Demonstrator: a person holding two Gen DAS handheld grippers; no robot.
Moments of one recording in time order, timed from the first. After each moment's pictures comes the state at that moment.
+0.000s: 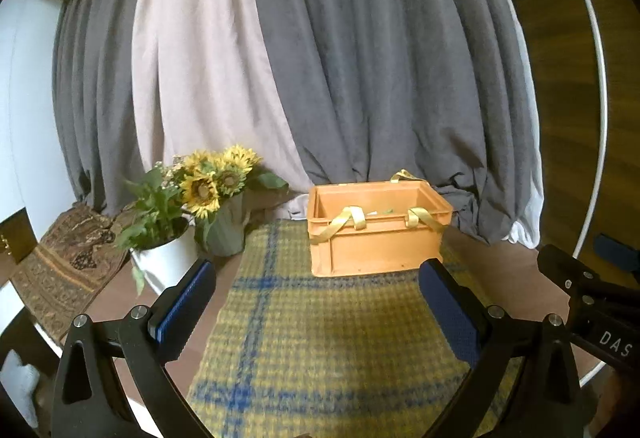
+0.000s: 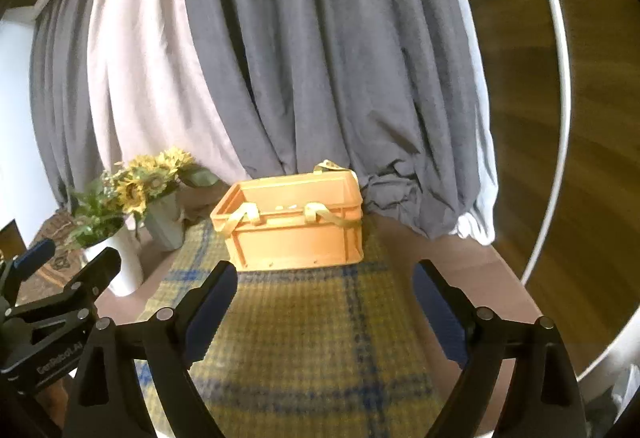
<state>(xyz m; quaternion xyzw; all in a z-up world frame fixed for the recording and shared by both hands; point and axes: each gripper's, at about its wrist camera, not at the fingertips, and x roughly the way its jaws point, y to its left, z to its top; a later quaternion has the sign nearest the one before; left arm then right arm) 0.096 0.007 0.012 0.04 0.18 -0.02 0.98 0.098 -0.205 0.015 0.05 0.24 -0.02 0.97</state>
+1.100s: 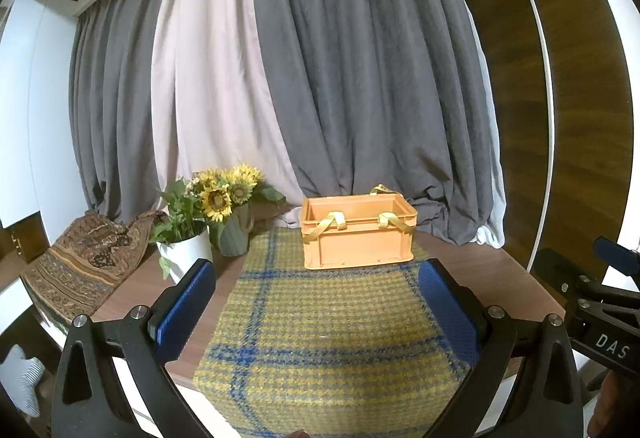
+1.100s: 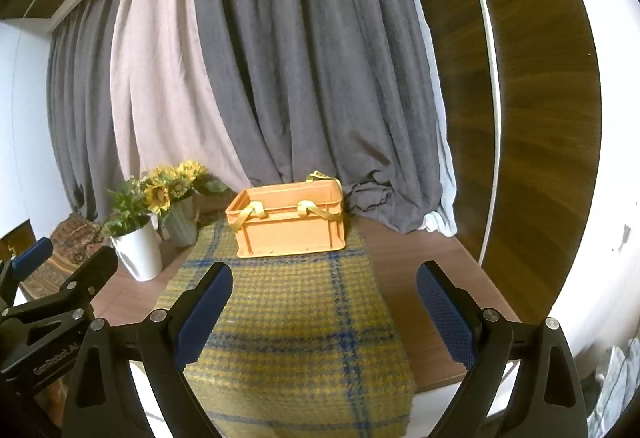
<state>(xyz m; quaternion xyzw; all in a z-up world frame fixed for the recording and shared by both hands) -0.032 -0.003 0.031 0.03 0.14 -0.03 0.99 -0.039 -0.221 0.040 0.05 0.20 -0.03 0.98</state>
